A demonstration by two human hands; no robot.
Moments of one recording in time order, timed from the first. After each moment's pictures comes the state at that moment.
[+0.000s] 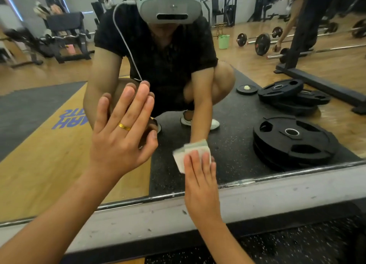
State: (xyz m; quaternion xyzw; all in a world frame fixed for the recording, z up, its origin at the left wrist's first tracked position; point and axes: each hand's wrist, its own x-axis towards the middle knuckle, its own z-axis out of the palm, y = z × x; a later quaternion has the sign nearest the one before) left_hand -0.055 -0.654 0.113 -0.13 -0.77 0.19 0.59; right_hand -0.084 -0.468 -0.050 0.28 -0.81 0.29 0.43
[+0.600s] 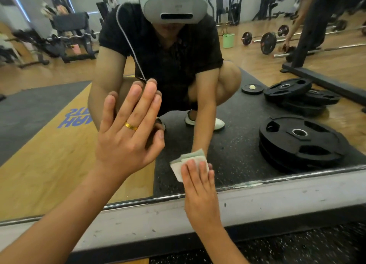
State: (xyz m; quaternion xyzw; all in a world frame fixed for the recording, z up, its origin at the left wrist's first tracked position) left_hand -0.055 -0.654 0.112 -0.13 -0.77 0.19 0.59; right_hand -0.082 -0.482 -0.075 0.32 -0.80 0.26 0.44
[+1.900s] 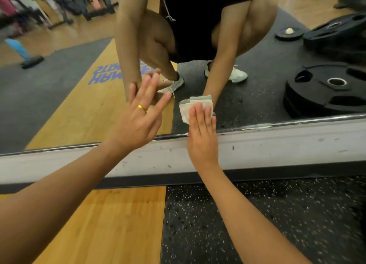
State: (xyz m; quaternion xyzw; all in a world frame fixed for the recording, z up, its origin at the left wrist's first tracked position) left_hand -0.001 -0.669 0.035 -0.21 -0.90 0.13 0.36; right_hand -0.070 -0.496 -0.098 0.31 -0.79 0.38 0.38
